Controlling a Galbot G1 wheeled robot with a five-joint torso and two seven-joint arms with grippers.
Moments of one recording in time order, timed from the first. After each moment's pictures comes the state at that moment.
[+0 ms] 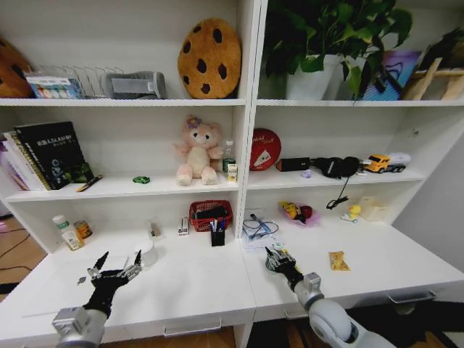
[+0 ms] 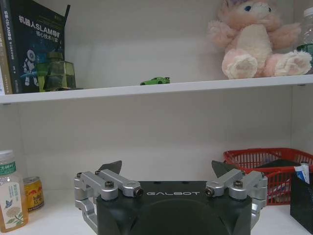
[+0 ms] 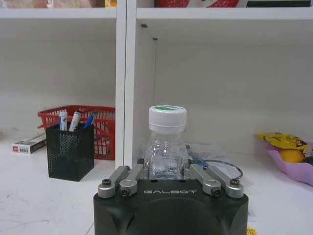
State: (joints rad) left arm 1.86 -1.26 -0.84 -2.37 -0.38 0.14 -0.11; right arm -1.37 0.76 0.16 1.96 0.60 0.06 0.26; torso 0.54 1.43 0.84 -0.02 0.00
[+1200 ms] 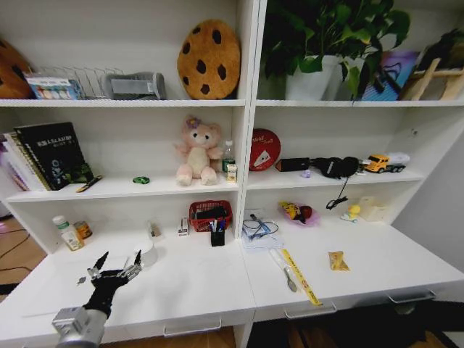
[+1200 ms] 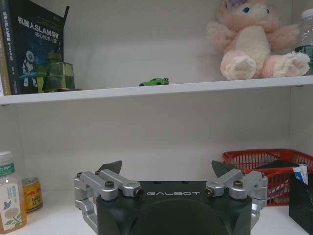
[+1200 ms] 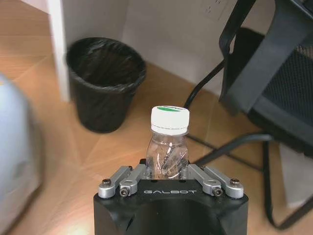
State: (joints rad) left arm 1.86 -1.26 -0.84 -2.37 -0.38 0.14 -0.11; right arm -1.69 1.02 0.52 0.71 0.01 0.73 -0.19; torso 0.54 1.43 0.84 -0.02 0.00
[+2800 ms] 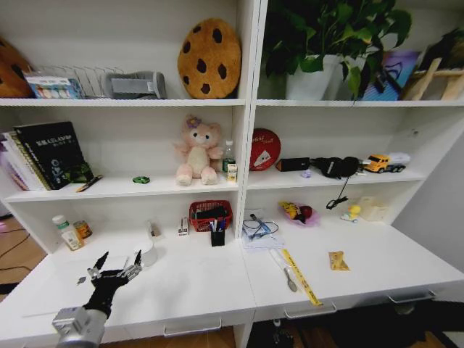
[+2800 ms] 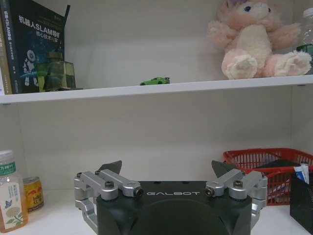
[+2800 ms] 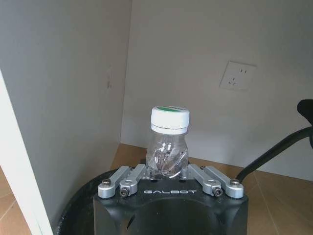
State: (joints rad) left arm 1.86 -1.26 -0.84 -2.37 -0.38 0.14 -0.11; right arm -1.14 1.37 0.36 0.49 -0.03 0.61 -0.04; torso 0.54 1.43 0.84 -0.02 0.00
